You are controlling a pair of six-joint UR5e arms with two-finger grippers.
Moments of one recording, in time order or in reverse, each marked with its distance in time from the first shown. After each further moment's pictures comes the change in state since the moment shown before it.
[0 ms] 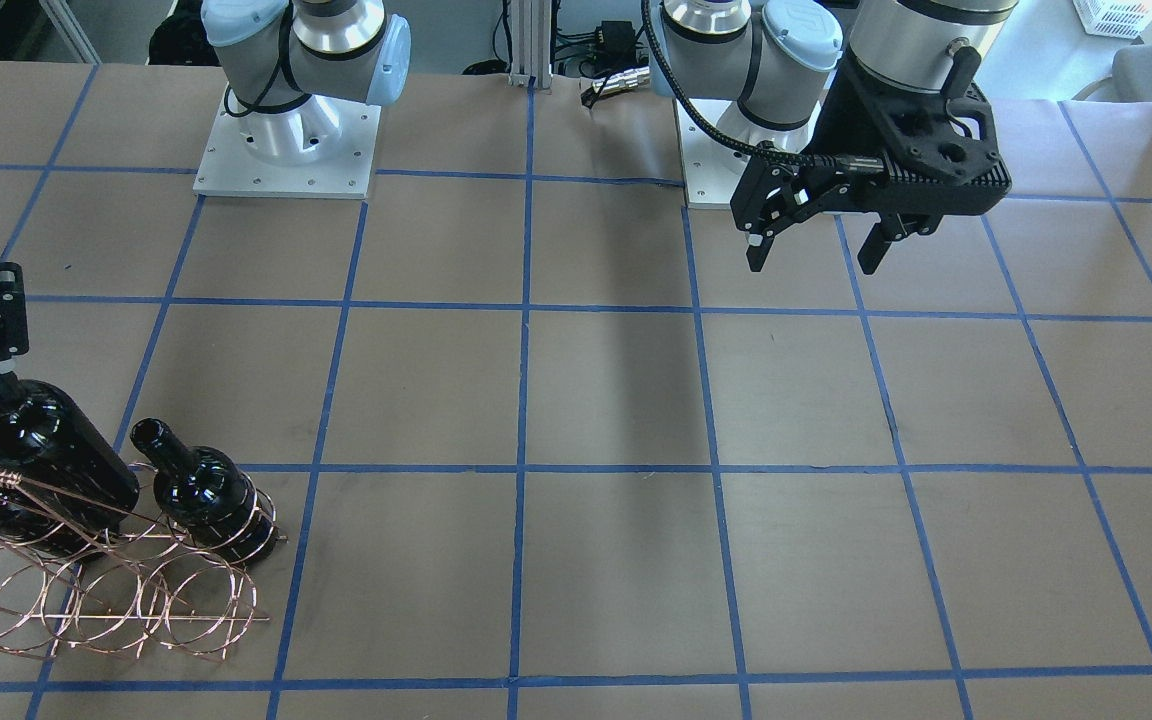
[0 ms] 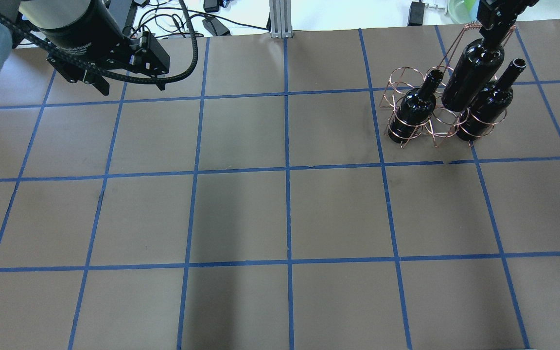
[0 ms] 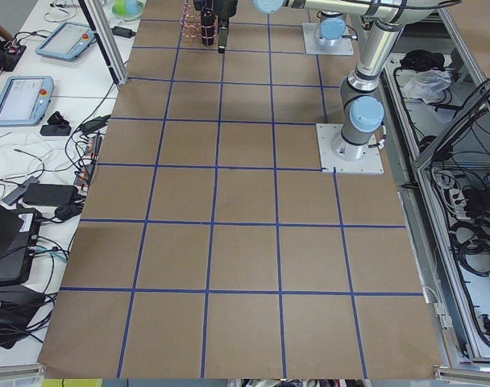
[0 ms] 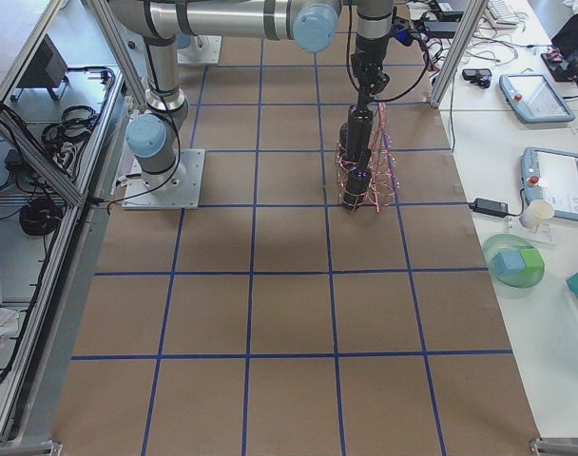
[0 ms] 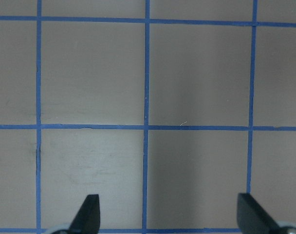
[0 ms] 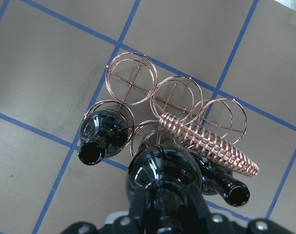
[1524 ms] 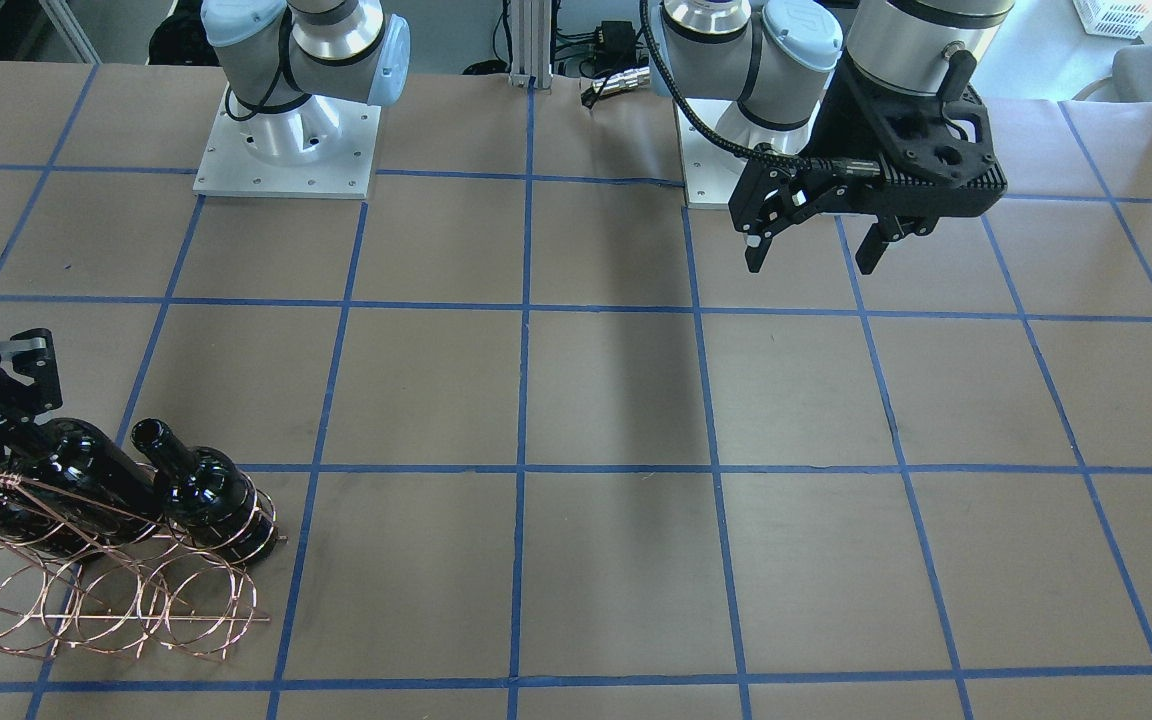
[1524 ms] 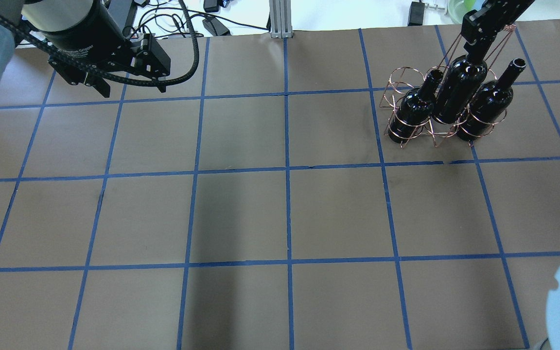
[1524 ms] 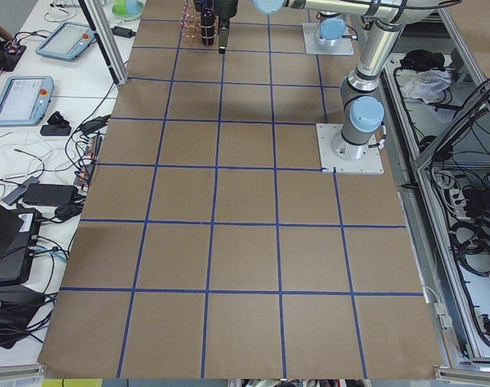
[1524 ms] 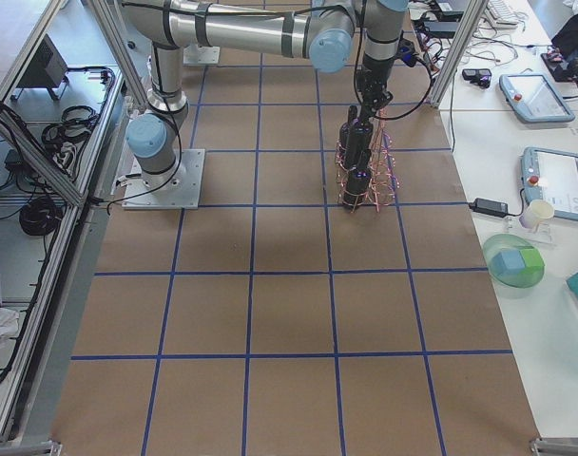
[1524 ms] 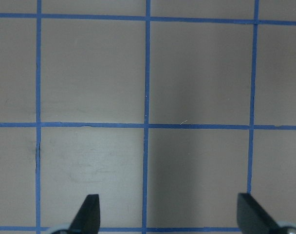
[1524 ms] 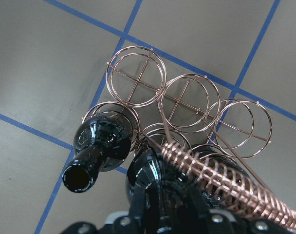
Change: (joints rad) left arm -0.002 0.002 -0.009 0.001 0.002 -0.005; right arm -0.001 0.075 0.006 -0.008 0.016 -0.007
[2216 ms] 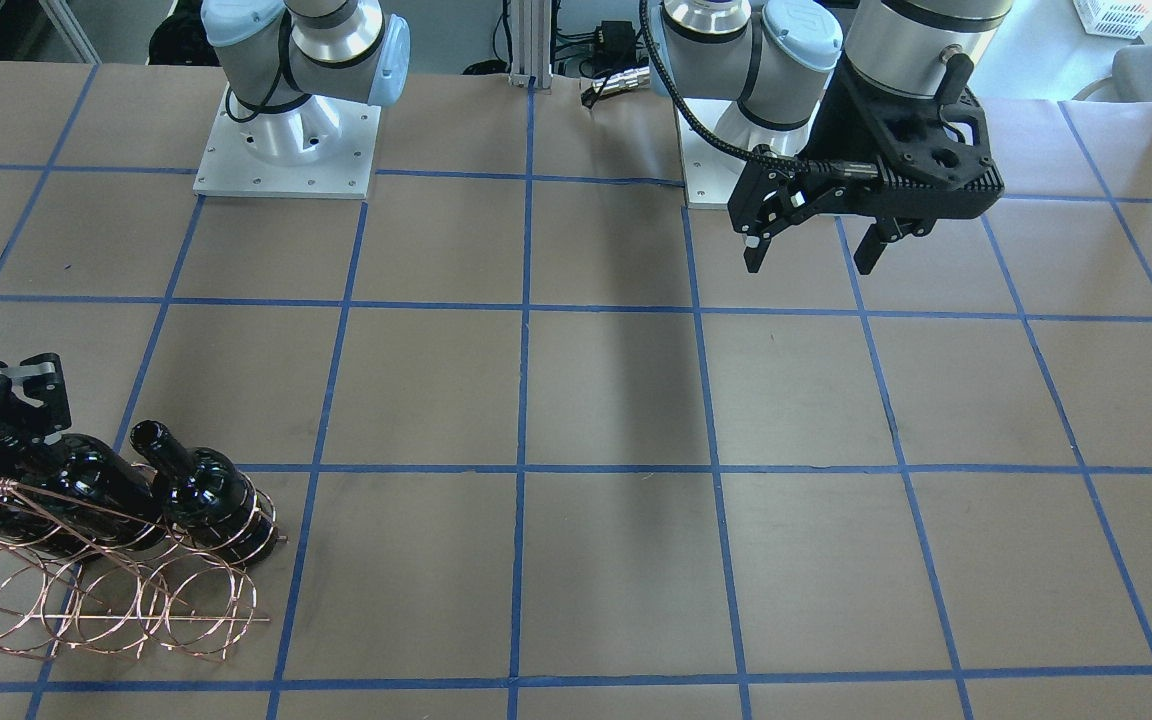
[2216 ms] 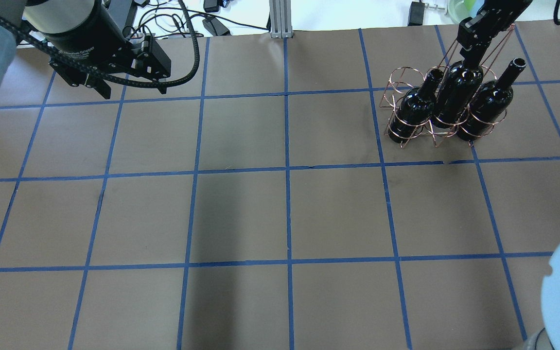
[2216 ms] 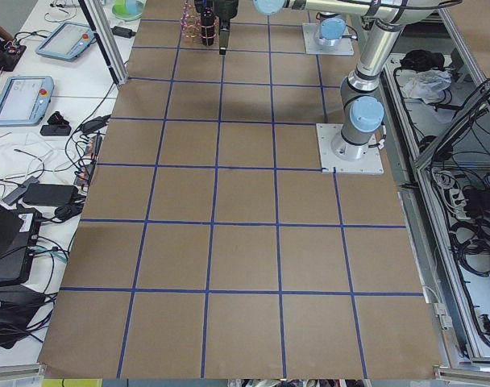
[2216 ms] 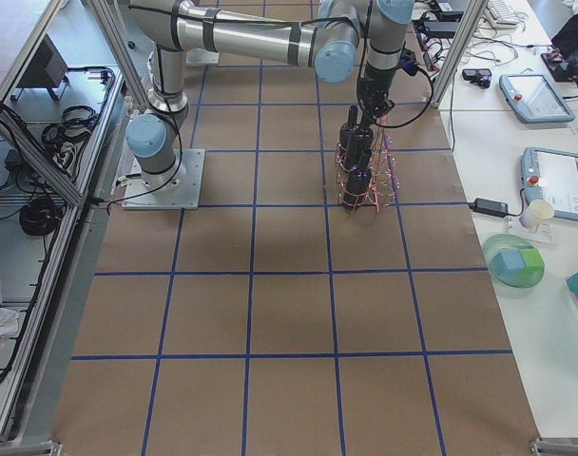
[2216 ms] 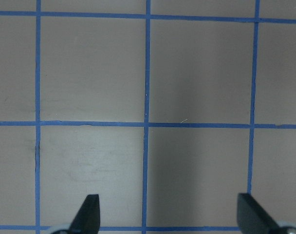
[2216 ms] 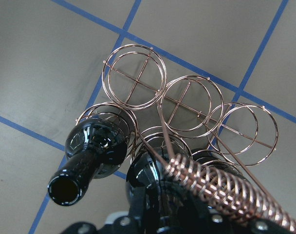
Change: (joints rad) left arm 0.000 0.001 -0.004 0.000 0.000 -0.001; right arm -0.002 0.027 0.023 -0.038 0.001 -0.020
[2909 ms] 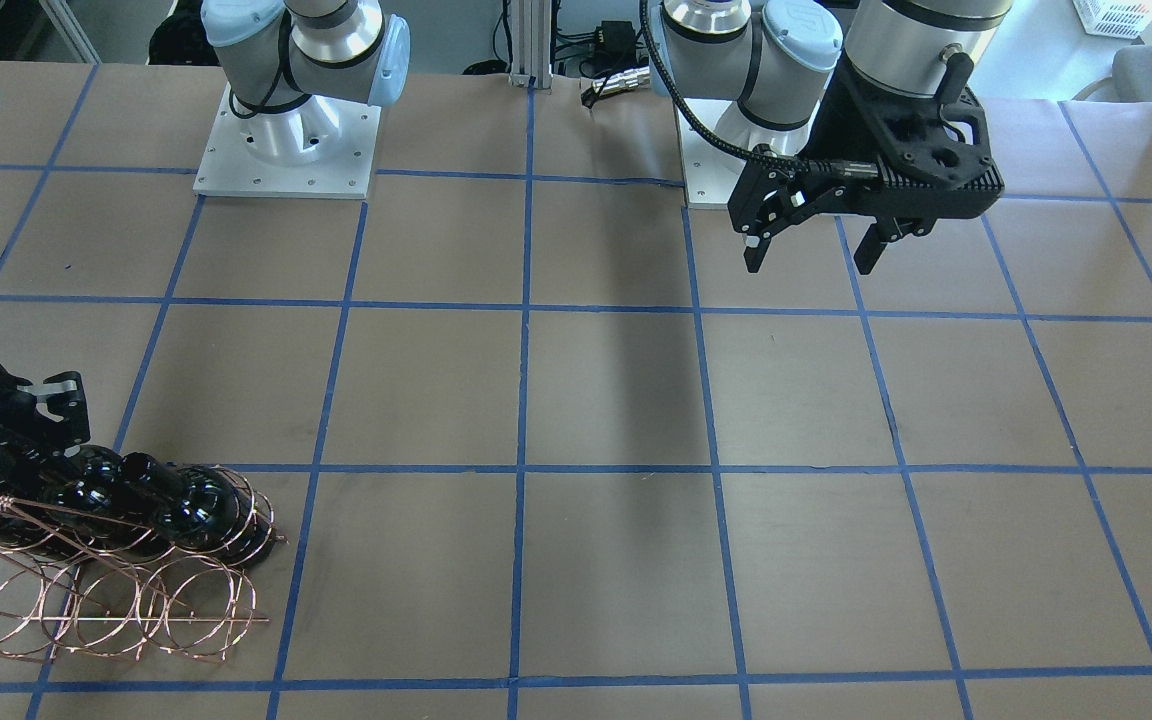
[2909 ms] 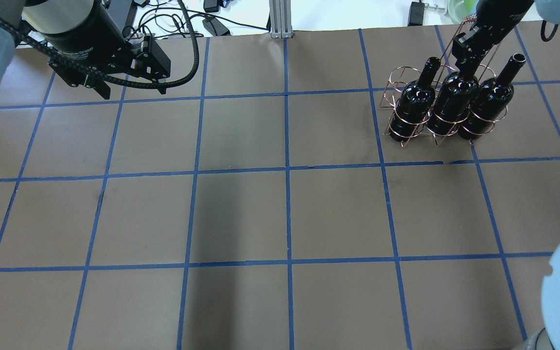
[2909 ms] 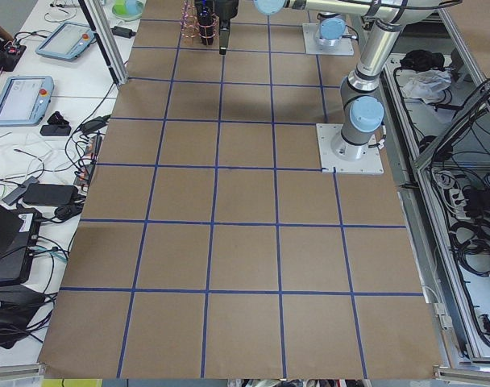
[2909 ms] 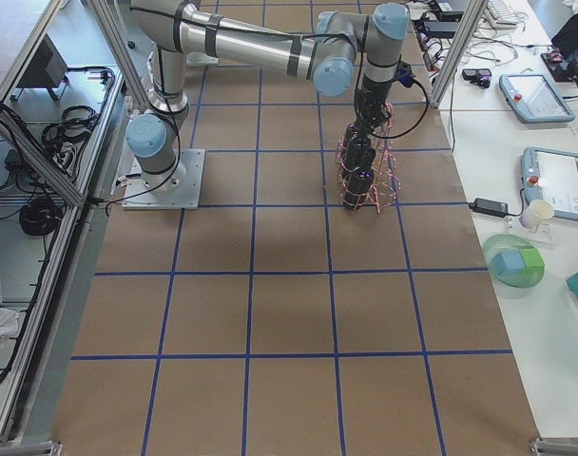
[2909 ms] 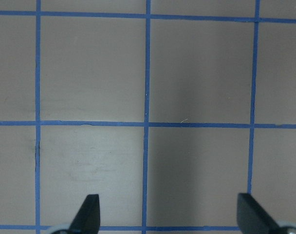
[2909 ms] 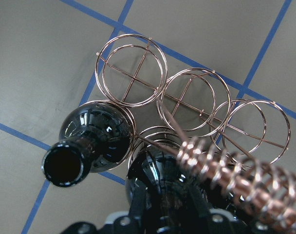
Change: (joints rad) left arm 0.000 0.001 0.000 0.000 0.000 0.000; right arm -0.001 -0.007 0.066 -0.065 -0.012 0.002
